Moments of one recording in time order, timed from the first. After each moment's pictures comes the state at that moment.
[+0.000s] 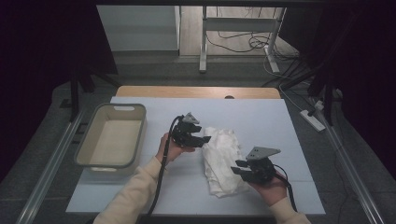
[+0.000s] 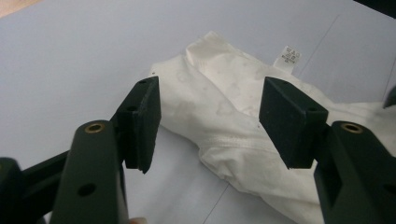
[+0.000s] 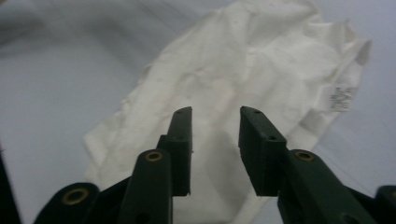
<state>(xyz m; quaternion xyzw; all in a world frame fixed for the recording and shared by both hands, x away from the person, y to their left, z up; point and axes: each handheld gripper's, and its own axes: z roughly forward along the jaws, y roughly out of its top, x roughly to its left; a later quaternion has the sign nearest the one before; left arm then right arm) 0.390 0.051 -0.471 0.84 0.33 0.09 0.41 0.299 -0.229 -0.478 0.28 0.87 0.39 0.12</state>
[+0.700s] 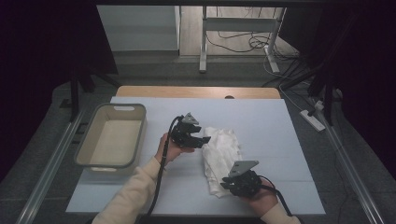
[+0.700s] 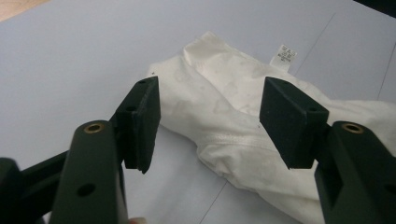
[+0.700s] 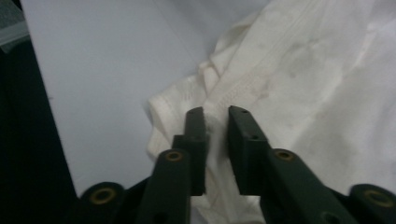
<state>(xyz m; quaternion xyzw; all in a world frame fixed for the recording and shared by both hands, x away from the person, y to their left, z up) 0.388 0.053 -0.469 0.84 0.33 0.09 0.42 0.273 -0.193 -0.495 0.21 0.92 0.33 0.09</state>
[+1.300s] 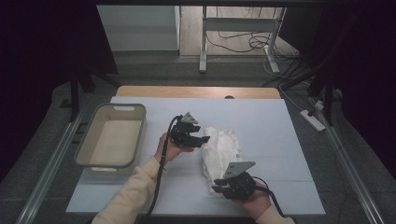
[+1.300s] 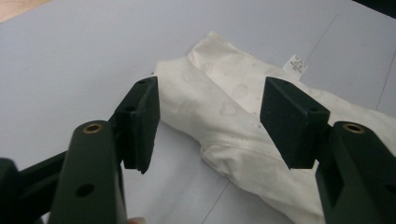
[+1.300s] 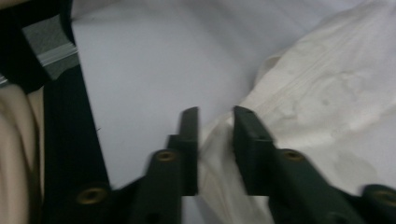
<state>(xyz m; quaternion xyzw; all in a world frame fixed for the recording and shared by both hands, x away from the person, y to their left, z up) 0.389 0.056 -0.469 0.84 0.33 0.09 0.42 0.268 -0.177 -0.494 0.20 0.91 0.37 0.05</state>
